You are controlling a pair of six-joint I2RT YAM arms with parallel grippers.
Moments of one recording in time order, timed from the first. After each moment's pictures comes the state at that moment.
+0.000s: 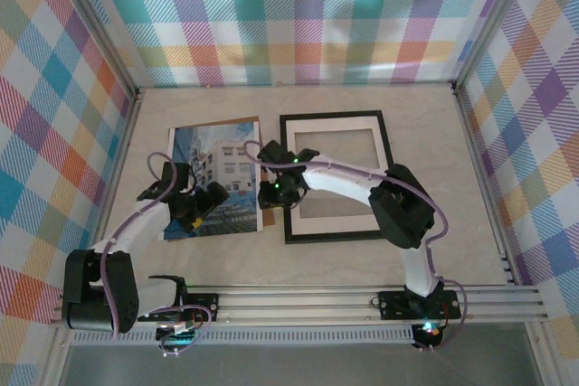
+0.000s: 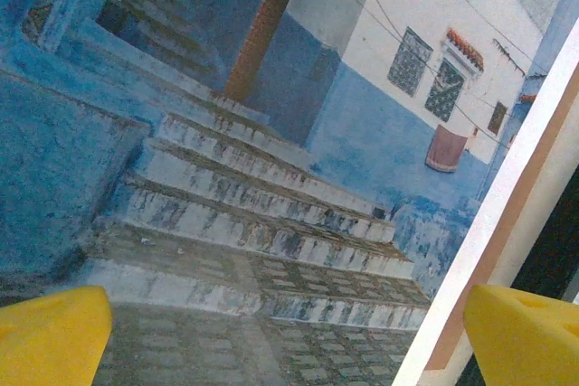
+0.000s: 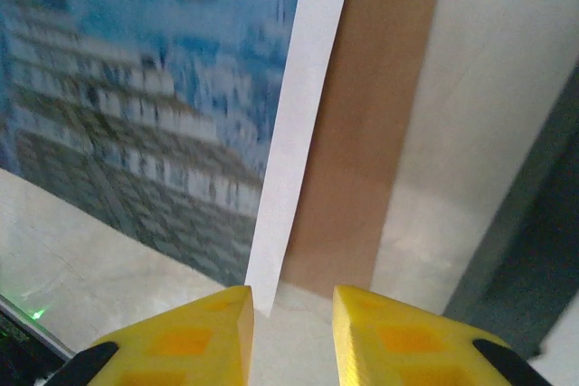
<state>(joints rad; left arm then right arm) -0.06 1.21 0.62 -0.54 0.27 -0.74 0.91 2.00 1.51 -0.70 -0.26 0.67</state>
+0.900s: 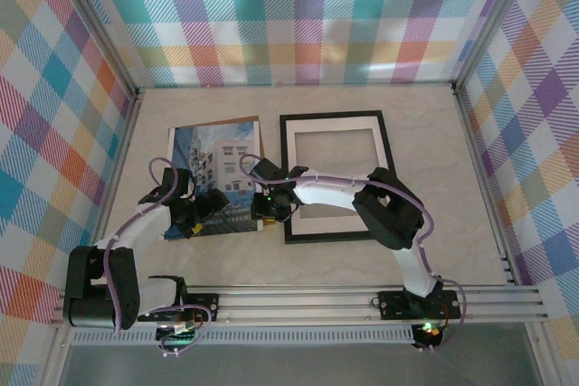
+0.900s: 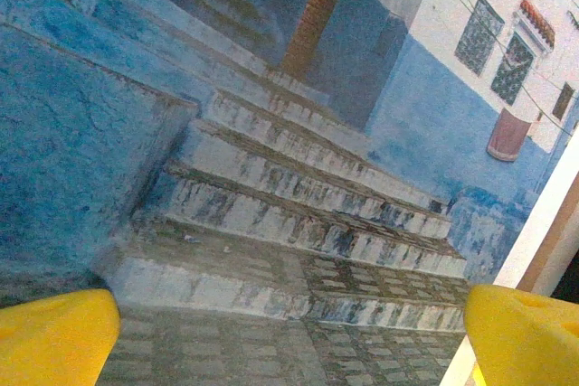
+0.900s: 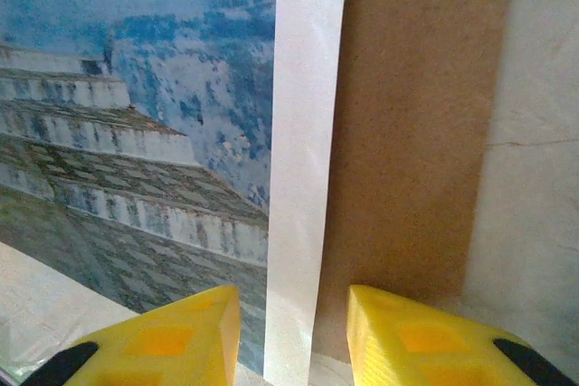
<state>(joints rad) -0.04 1.23 0.55 -0.49 0.28 -0.71 0.97 2.07 1.43 -0.51 -0.23 0.87</state>
